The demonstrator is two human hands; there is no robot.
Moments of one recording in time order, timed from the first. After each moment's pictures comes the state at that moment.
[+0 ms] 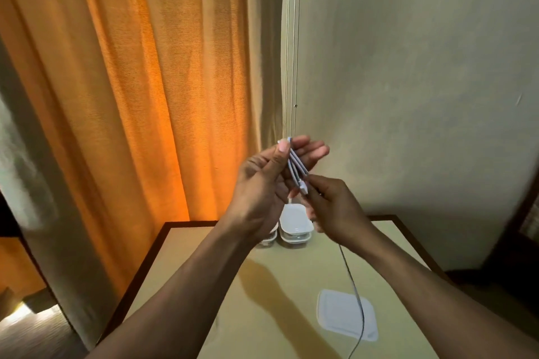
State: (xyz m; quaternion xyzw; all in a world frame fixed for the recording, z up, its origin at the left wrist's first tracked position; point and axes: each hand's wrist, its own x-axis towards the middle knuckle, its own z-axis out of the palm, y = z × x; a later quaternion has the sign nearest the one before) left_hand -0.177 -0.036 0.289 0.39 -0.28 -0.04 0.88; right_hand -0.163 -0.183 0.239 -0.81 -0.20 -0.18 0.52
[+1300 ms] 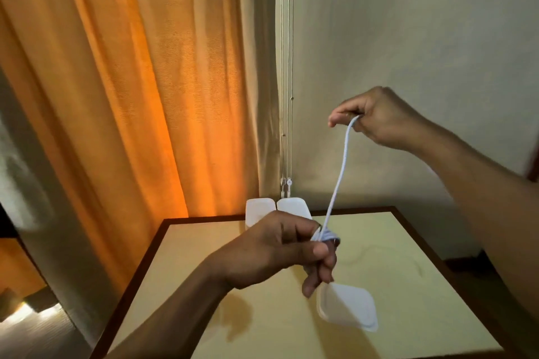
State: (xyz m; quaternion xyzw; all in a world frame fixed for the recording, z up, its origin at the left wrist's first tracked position) left_hand -0.199 -0.012 0.239 0.57 -0.47 -0.25 0.62; right_hand -0.126 -0.266 0.364 -0.91 -0.23 -0.23 0.27
